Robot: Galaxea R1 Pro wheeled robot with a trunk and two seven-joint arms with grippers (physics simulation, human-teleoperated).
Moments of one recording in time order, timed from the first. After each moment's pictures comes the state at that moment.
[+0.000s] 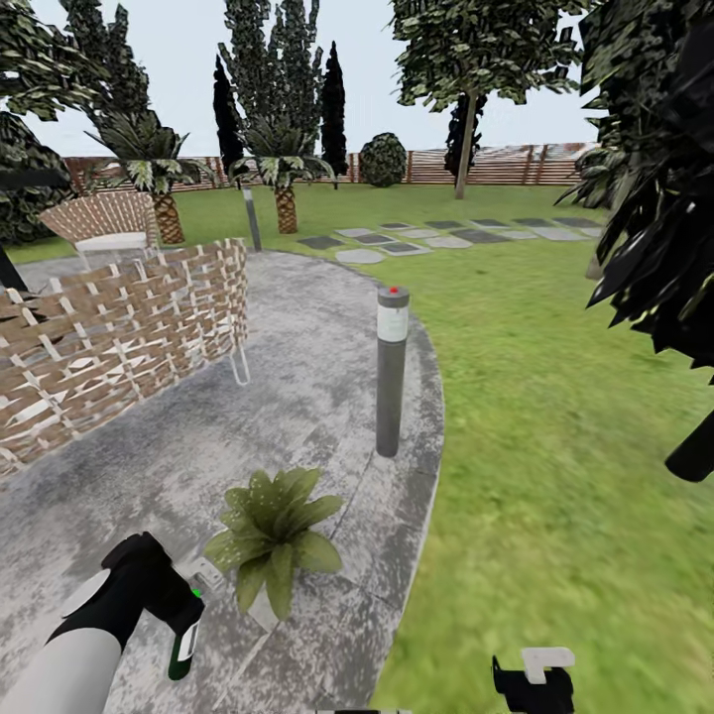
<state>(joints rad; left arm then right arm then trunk) -0.61 0.11 0.32 -0.77 -1.21 0.58 -1.17 -0.40 -0.03 -0.54 -0.19 0.60 -0.39 -0.10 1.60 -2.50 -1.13</state>
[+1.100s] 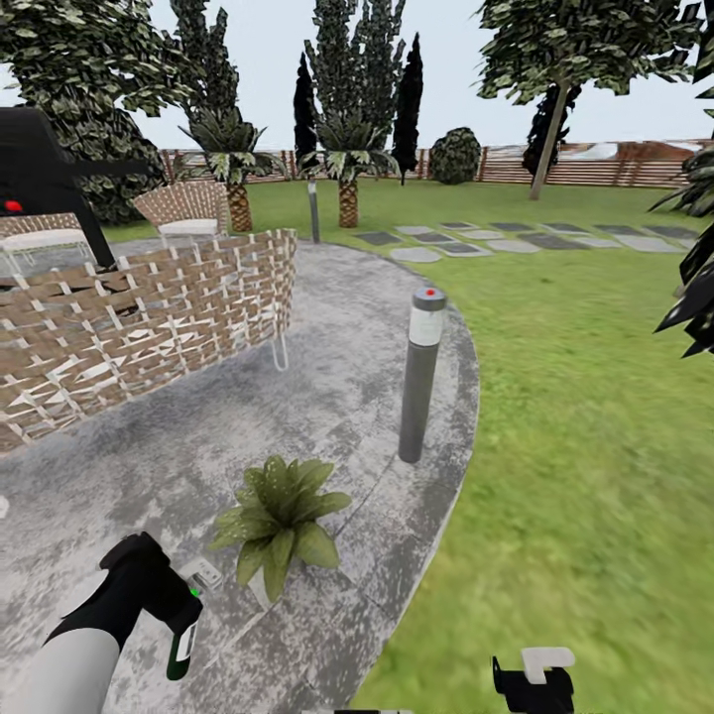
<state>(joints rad) -0.61 0.11 0.32 -0.77 -1.21 0.59 -1.16 -0.40 -0.03 -0.54 -0.19 0.60 -0.39 -0.10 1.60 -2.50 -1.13</state>
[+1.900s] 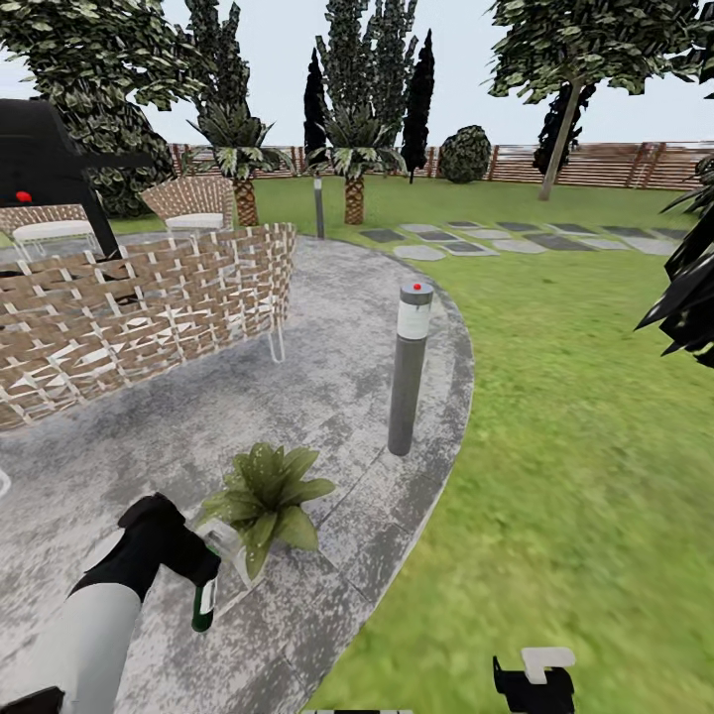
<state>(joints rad) -0.72 0.08 0.32 -0.77 -1.20 0.68 -1.20 -0.40 -0.03 -0.54 -0.19 0.60 -0.39 -0.10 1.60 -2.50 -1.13</state>
